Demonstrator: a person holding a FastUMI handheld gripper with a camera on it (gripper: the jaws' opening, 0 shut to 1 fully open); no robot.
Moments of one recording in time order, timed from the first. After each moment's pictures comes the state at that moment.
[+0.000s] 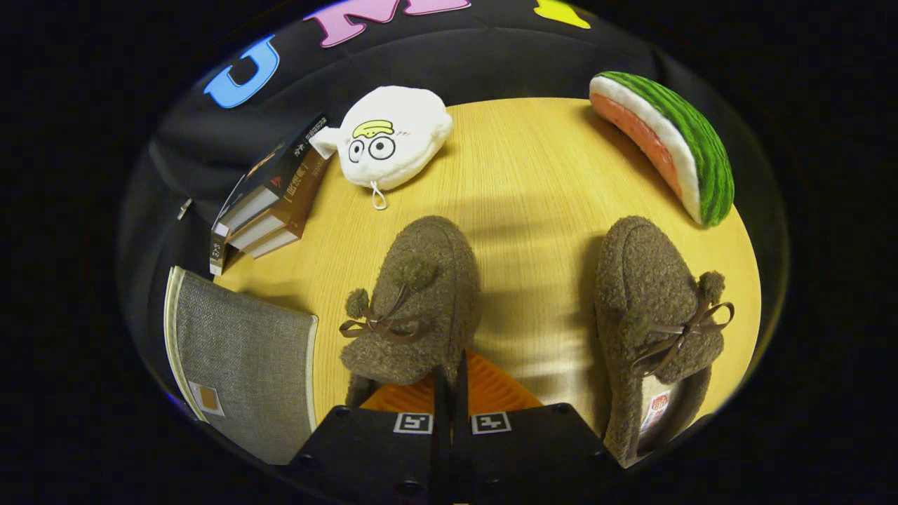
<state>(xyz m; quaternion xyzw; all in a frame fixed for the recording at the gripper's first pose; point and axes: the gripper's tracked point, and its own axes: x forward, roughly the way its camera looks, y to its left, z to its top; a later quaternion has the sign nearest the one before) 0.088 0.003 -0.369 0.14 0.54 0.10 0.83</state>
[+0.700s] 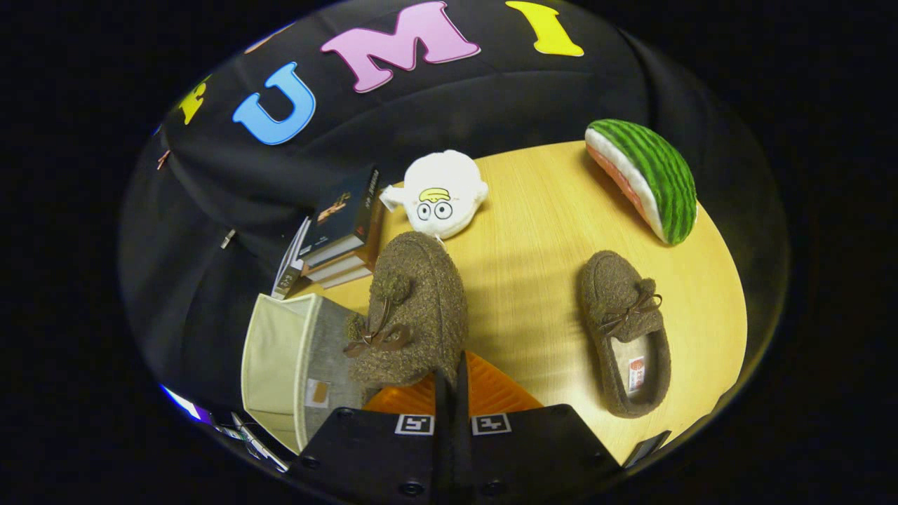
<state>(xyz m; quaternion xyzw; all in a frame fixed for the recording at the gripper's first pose) 0.059 0.021 -0.220 0.19 0.46 0.12 0.86</state>
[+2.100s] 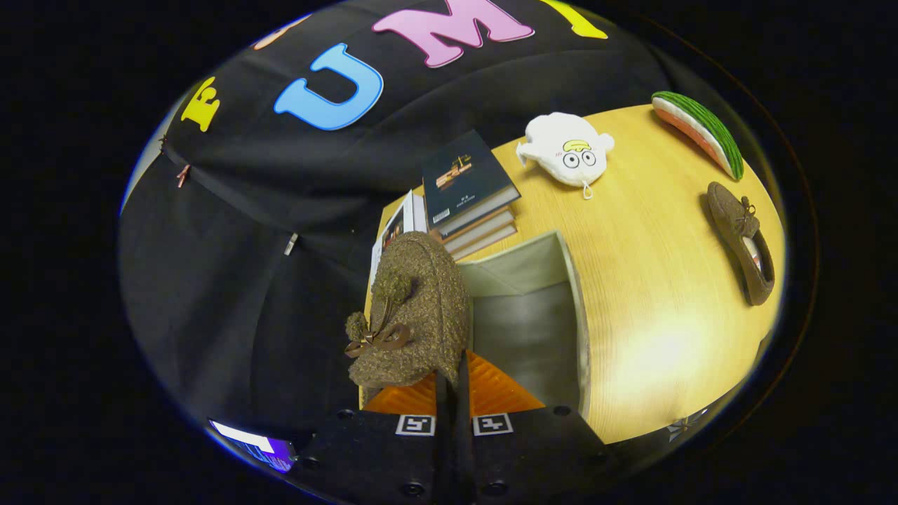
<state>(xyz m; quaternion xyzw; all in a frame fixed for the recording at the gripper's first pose) 0.007 0.259 -0.157 0.29 0.50 0.16 0.80</state>
